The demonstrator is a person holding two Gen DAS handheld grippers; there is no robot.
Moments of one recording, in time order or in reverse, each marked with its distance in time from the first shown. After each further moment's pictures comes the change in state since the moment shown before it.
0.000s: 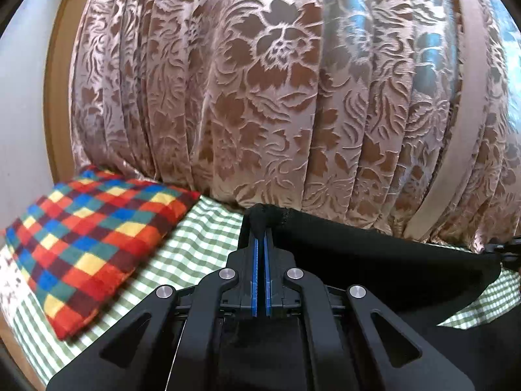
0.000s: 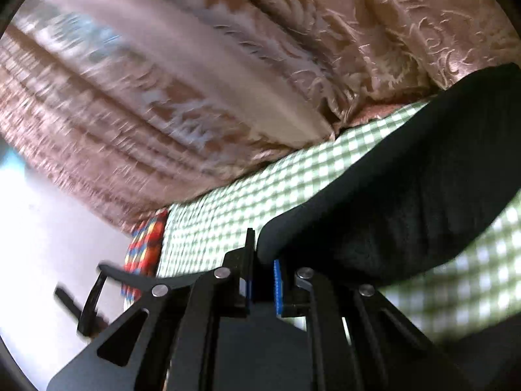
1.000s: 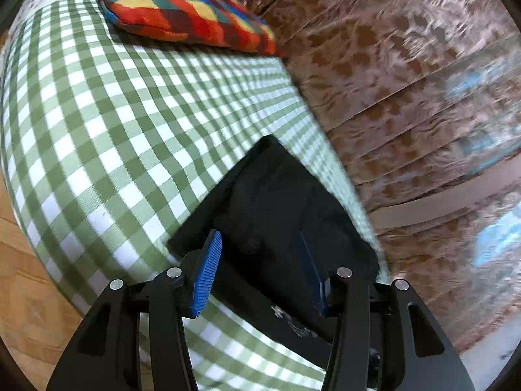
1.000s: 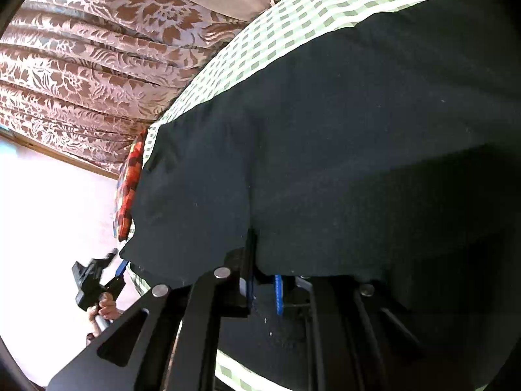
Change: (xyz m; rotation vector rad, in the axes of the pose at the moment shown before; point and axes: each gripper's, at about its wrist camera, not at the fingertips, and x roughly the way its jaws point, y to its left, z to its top) left arm -0.060 0.081 -0.170 -0.755 0.386 -0.119; right arm -0.002 -0.054 -0.164 0.132 0.239 -0.041
